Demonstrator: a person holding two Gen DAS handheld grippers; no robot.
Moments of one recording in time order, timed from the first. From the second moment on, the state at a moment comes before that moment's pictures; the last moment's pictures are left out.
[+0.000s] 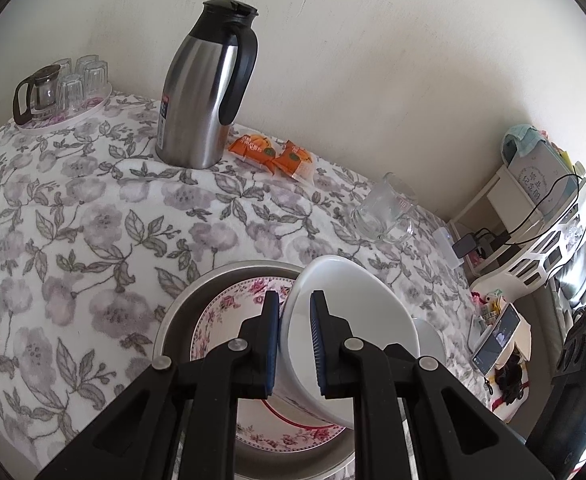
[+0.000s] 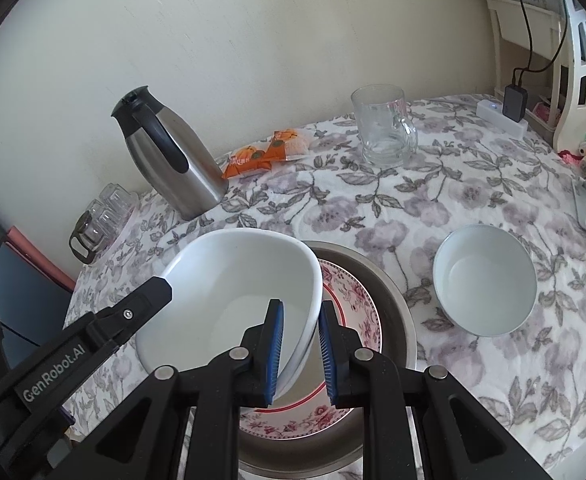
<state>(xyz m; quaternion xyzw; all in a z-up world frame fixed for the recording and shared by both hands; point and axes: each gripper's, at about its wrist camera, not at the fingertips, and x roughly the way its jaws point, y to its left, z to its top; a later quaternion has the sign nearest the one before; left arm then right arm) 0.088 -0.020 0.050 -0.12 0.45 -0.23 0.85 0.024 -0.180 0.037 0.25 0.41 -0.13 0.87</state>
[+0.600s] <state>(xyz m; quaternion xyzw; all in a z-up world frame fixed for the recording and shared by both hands) 0.094 -0.028 0.028 -0.10 0.49 -0.22 0.84 0.029 -0.187 0.017 0.25 0.44 -0.14 0.85</state>
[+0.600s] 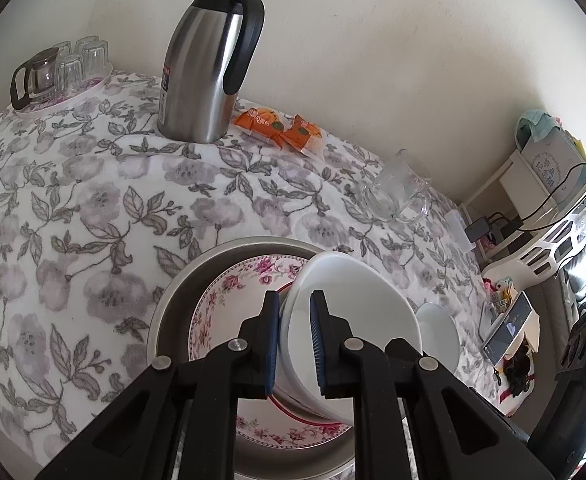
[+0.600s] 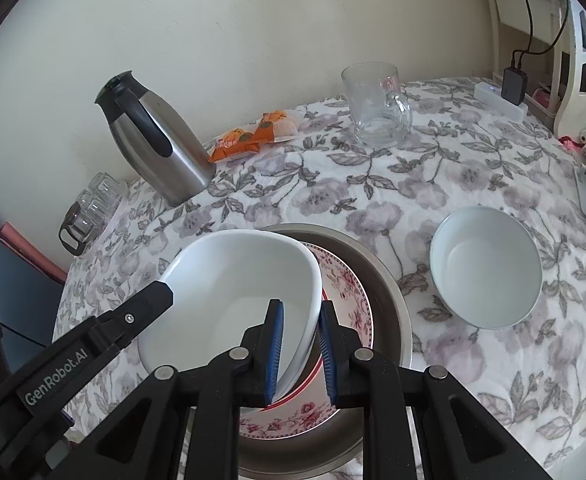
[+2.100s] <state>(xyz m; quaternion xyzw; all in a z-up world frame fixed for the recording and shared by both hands) 0.098 -0.030 0.020 -0.09 0.51 -0.21 0.83 0.030 -0.189 0.010 0.25 0.46 -0.12 0.84</state>
